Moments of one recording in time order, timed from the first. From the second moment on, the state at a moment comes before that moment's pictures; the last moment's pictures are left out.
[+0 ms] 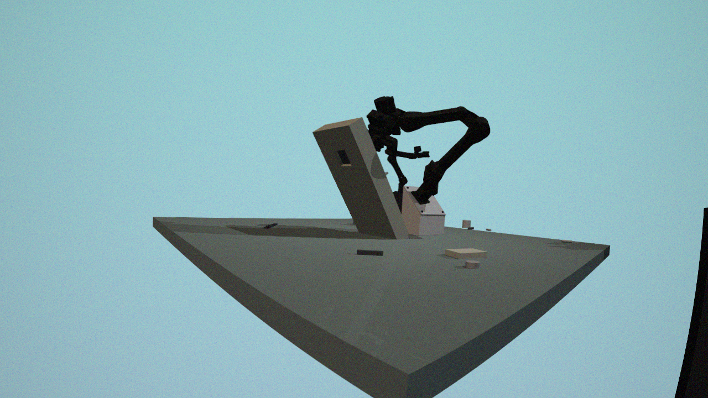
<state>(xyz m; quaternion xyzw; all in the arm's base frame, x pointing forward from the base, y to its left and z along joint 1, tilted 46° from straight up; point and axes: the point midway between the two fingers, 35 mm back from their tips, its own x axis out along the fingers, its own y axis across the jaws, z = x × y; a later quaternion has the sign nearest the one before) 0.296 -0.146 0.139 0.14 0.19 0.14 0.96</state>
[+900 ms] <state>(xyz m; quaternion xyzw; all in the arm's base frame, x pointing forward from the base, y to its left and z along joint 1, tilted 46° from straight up) 0.299 -0.146 0.140 0.14 0.19 0.14 0.96</state>
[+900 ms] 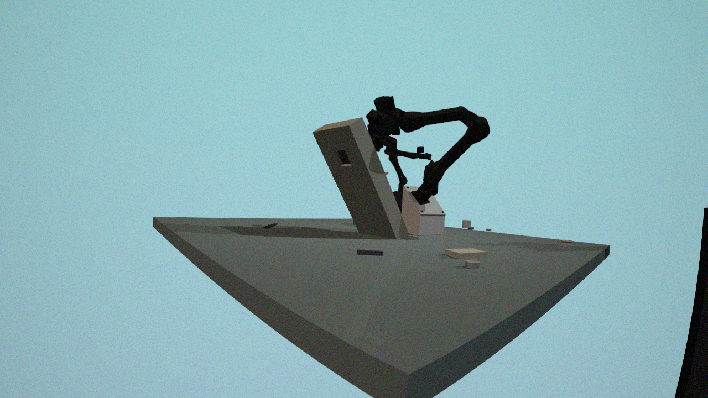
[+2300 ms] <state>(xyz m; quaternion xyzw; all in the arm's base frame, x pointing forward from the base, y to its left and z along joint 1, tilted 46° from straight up) 0.310 -0.143 0.136 0.14 0.19 0.14 0.96</state>
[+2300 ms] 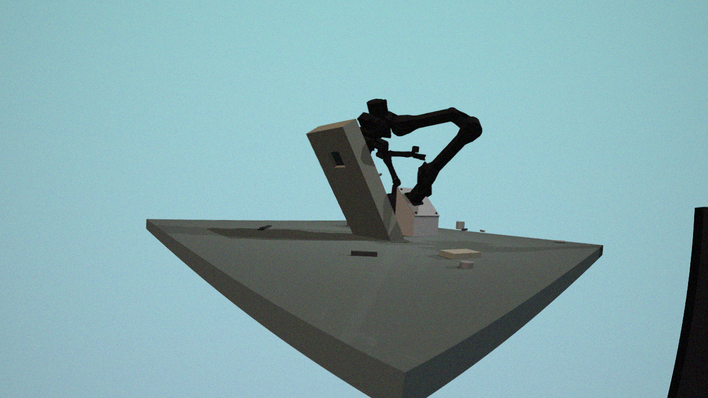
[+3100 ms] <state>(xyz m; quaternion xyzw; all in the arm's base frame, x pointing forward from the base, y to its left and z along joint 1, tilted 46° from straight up) 0.310 -0.143 0.136 0.33 0.21 0.10 0.92</state>
